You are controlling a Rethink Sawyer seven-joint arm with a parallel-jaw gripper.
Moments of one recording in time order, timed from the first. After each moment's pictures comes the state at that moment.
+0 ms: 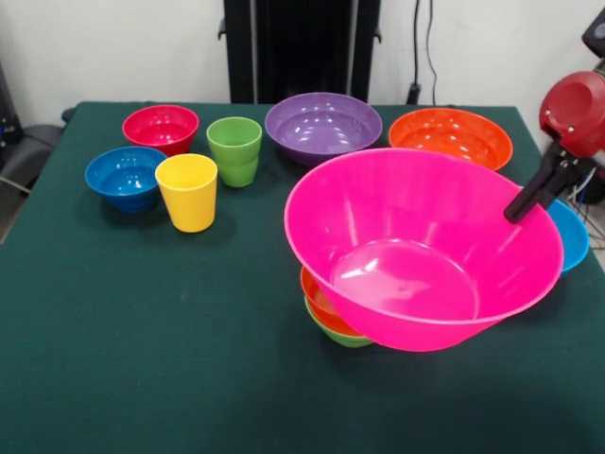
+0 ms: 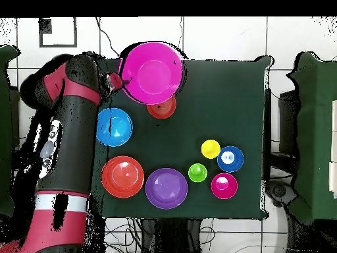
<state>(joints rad) 0.37 -0.20 -0.54 0.75 -0.11 0.97 1.74</state>
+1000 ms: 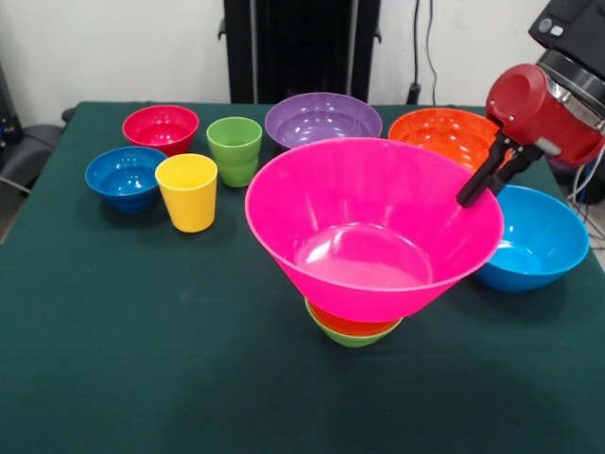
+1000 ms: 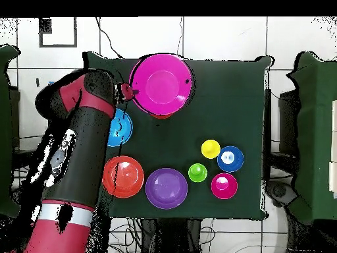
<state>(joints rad) 0.37 -0.26 -0.54 0.92 -0.11 0.87 1.74</state>
